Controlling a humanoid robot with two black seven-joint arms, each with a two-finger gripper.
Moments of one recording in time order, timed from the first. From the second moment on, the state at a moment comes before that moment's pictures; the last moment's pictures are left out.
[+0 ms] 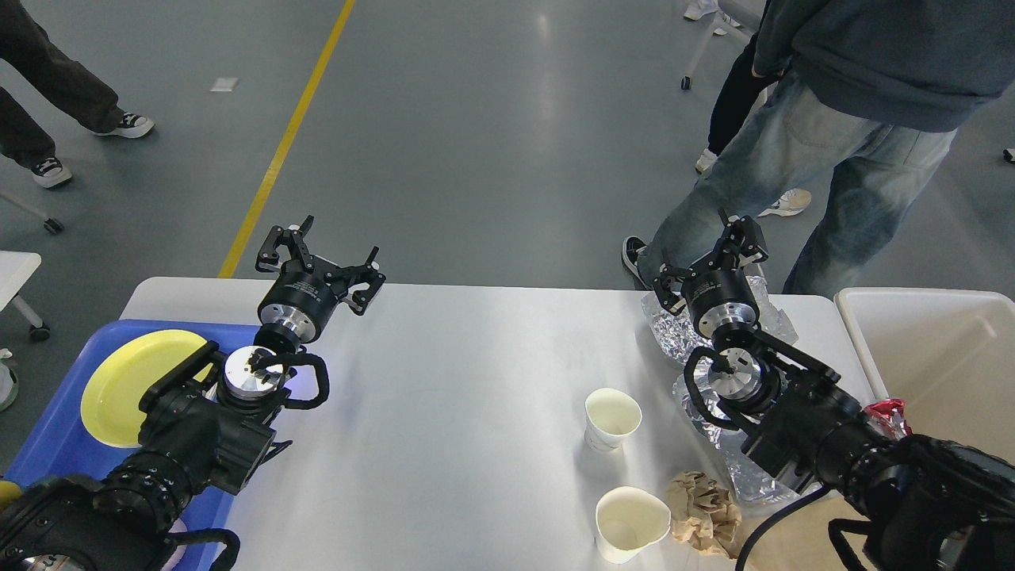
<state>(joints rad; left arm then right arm) -0.73 0.04 -1.07 -0.36 -0.23 -0.43 -0.08 0.79 -0.01 0.47 0.34 0.31 0.17 0.50</state>
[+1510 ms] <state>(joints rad) -0.62 0.14 -1.17 -0.31 -0.24 -0.65 -0.11 0.79 -0.01 0.47 0.34 0.31 0.17 0.50</state>
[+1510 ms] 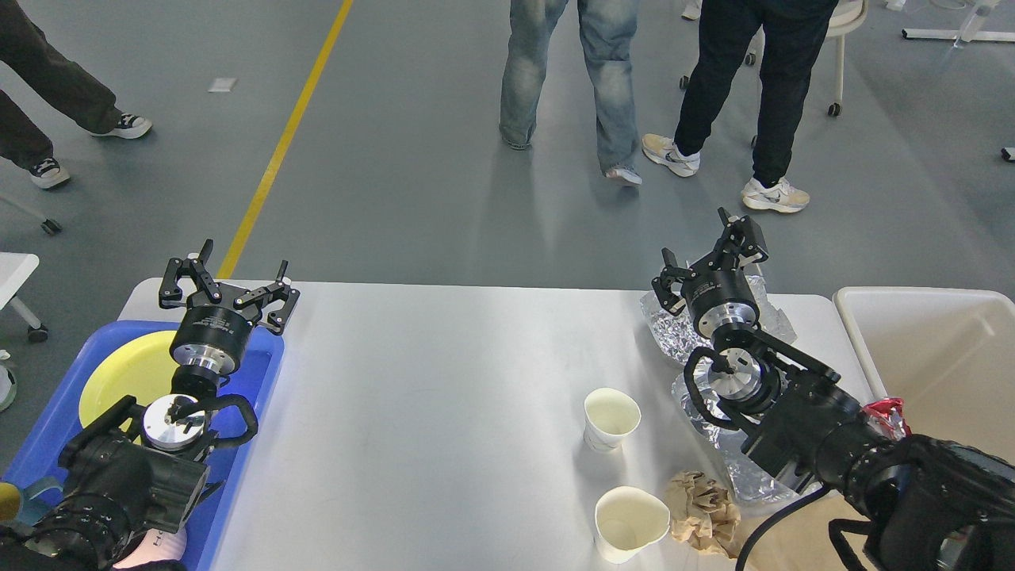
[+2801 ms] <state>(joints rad) -0.62 0.14 -1.17 -0.31 -0.24 -0.65 -0.11 1.42 -0.15 -0.77 0.41 0.31 0.15 0.49</state>
